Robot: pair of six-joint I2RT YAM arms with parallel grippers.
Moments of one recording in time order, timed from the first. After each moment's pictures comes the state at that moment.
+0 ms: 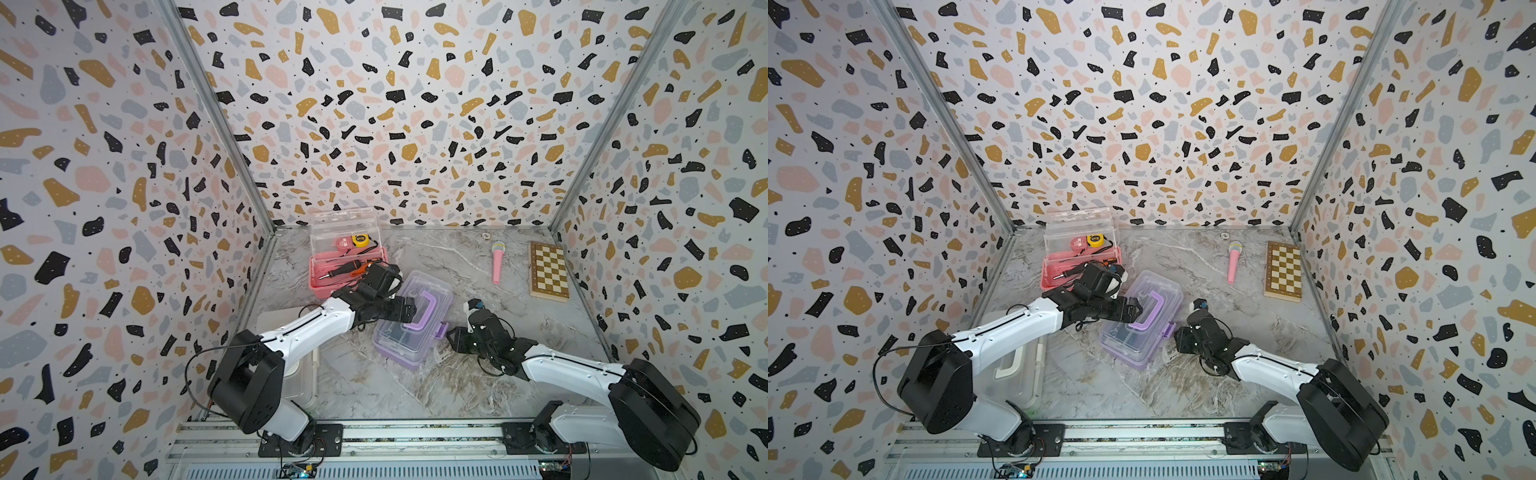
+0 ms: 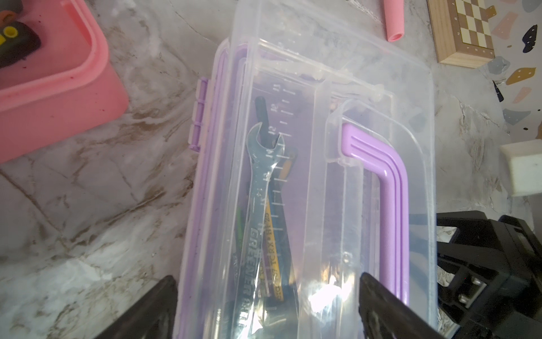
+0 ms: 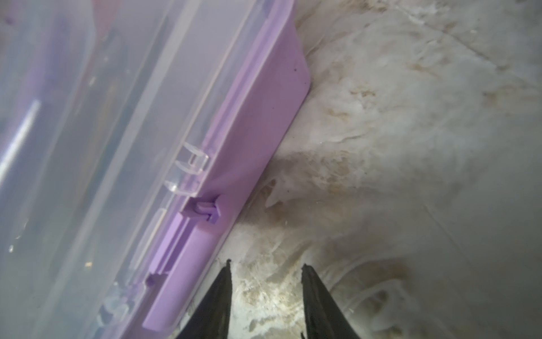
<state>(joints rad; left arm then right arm) -0.62 1.51 1.04 -0.43 0.17 -0.38 0.72 1.26 0.49 0.02 0.00 0.70</state>
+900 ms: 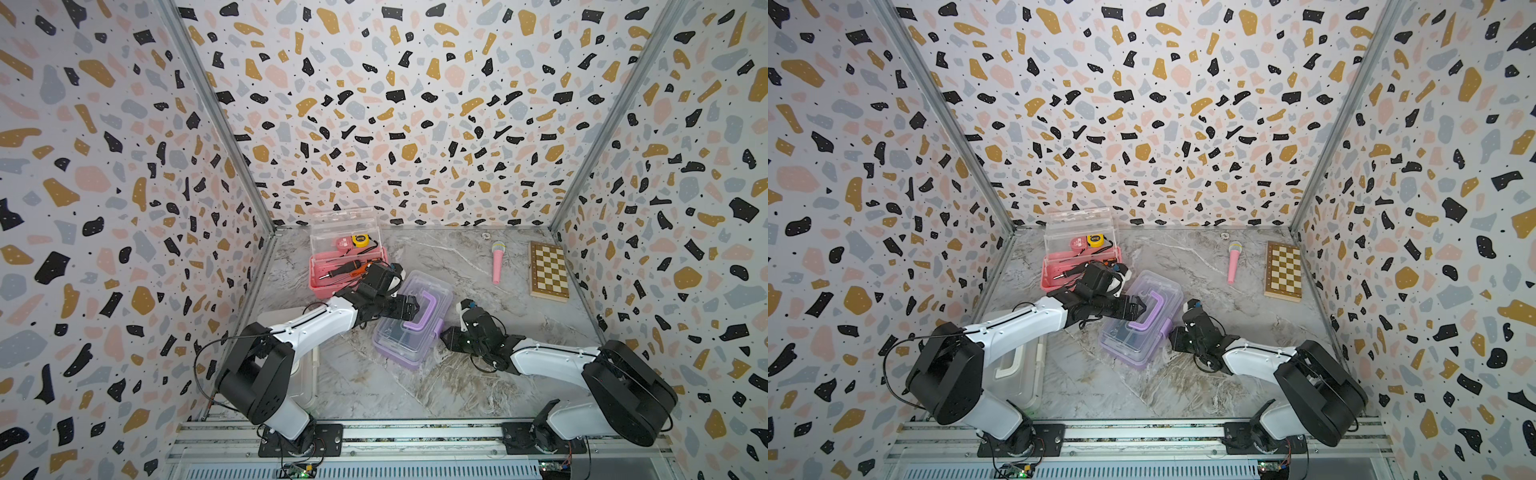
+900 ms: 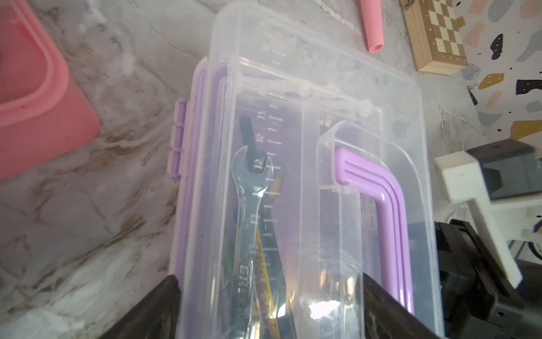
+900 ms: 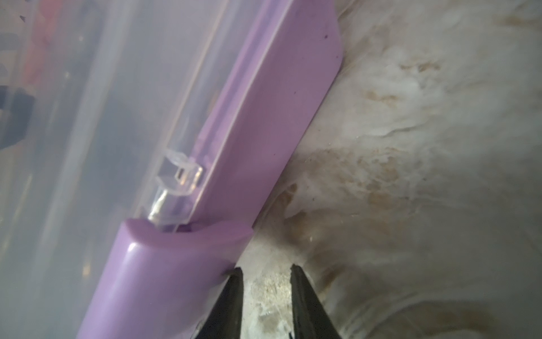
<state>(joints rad) -0.60 1.56 1.00 -0.28 0.26 -0.36 0.71 1.42 0.50 0.15 -0.10 0.75</state>
